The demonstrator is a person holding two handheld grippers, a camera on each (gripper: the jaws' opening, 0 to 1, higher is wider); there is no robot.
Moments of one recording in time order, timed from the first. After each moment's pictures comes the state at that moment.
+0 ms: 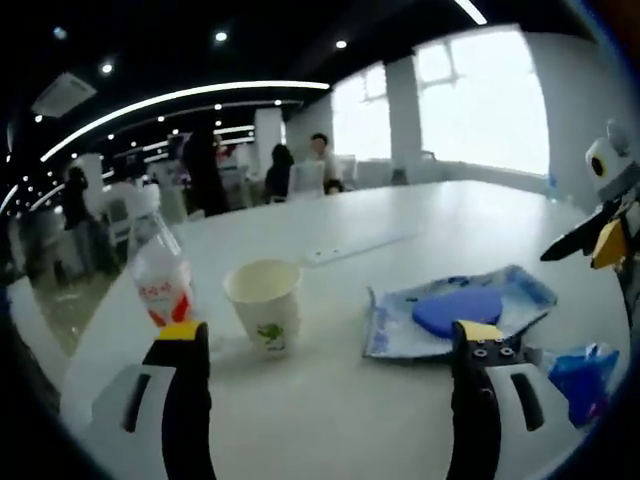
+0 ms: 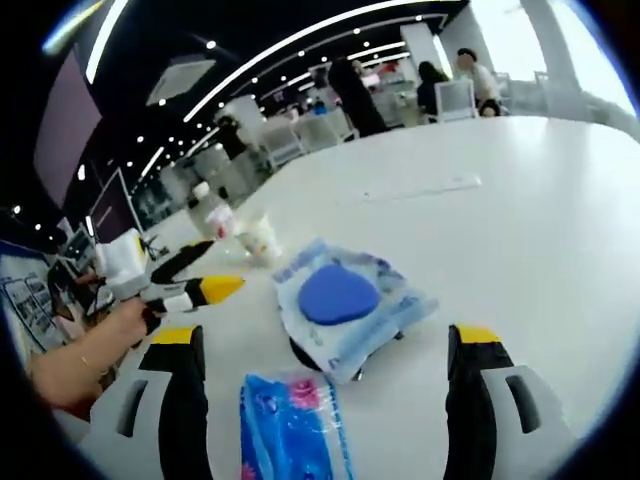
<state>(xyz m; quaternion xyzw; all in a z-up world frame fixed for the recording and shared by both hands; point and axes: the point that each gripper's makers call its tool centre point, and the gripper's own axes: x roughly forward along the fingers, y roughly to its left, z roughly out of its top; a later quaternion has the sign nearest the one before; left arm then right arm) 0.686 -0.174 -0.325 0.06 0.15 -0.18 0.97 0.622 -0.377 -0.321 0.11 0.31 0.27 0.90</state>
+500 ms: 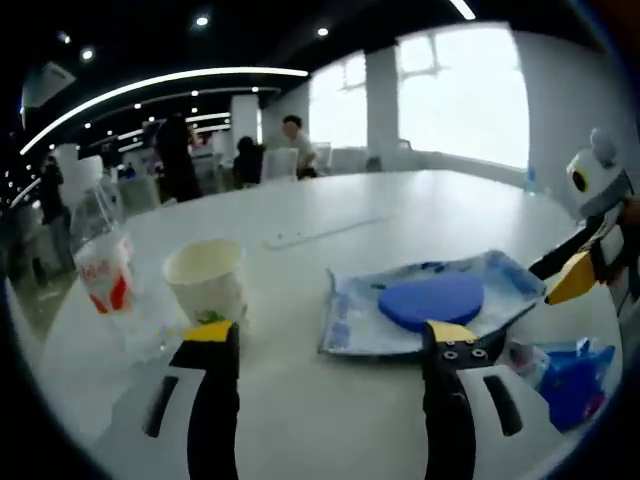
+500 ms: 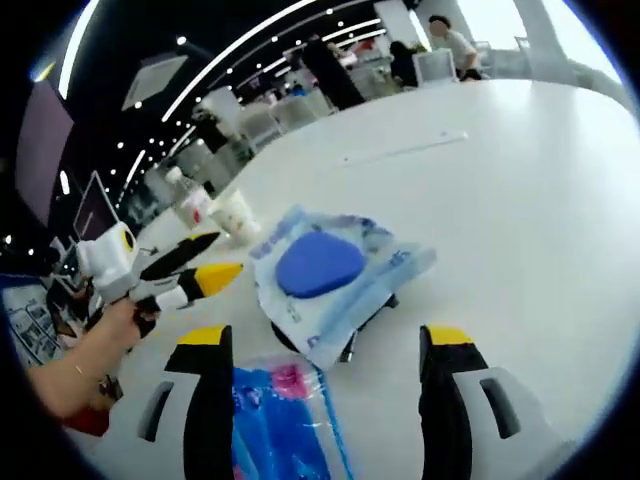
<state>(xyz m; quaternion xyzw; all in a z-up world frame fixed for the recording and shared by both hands) 0.692 -0.213 -0.353 0.04 0.19 -0.24 0.95 0.618 -0.377 -0.367 0.14 0.37 0.24 0.89</state>
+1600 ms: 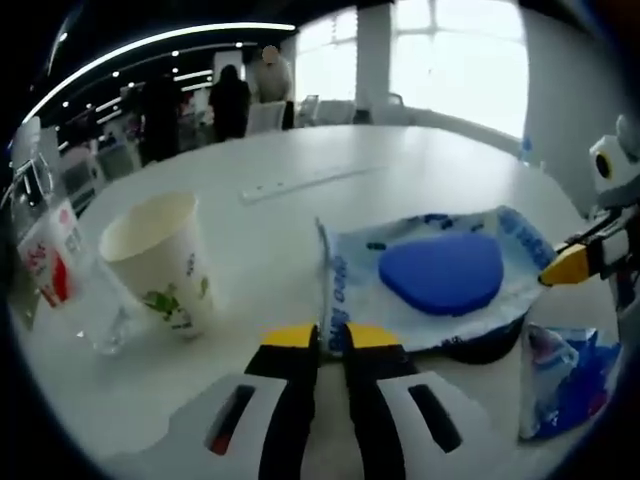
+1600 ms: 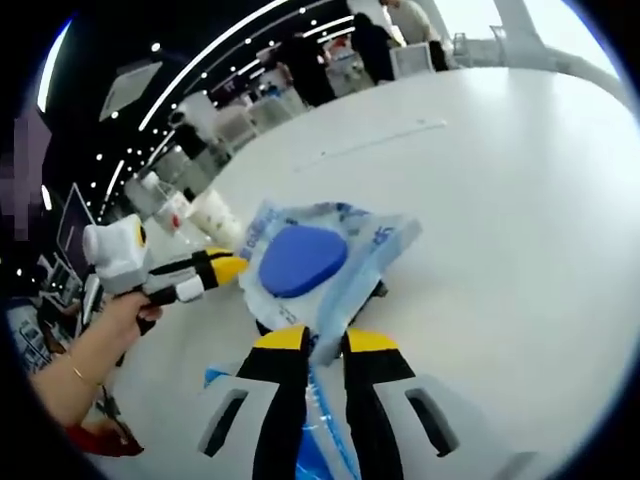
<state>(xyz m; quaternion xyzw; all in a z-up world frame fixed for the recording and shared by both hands) 0.702 -0.222 -0.389 0.07 0.28 -0.26 0.92 0.619 -0.379 -0.373 0.13 0.38 0.20 0.90</state>
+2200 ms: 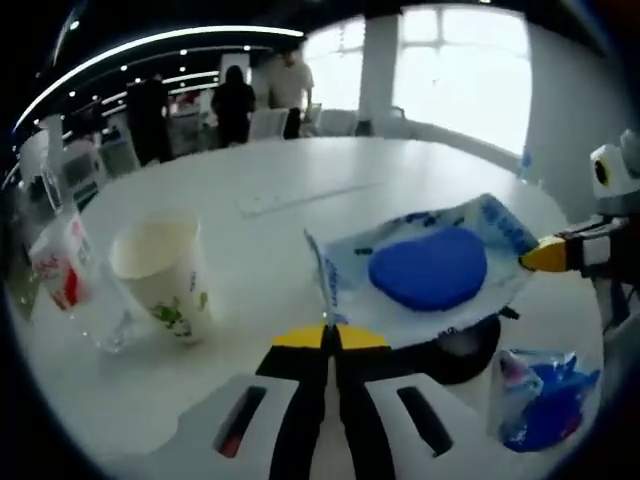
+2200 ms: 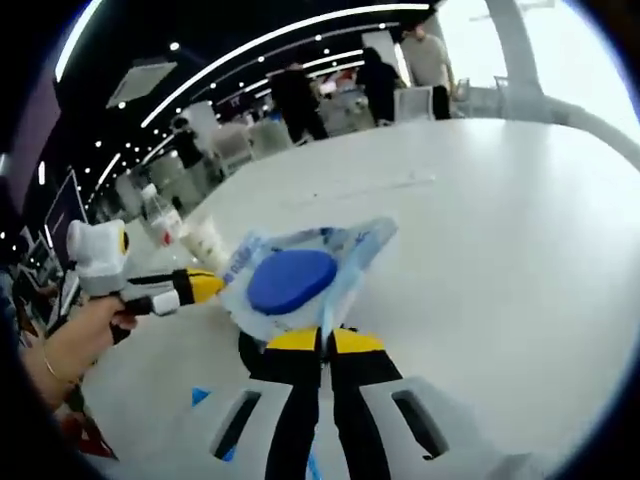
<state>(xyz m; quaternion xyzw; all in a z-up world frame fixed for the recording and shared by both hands) 0.692 -0.234 -0.358 0.04 0.26 -0.26 0.93 0.643 -0.404 -0.338 0.08 0.31 0.16 0.93</state>
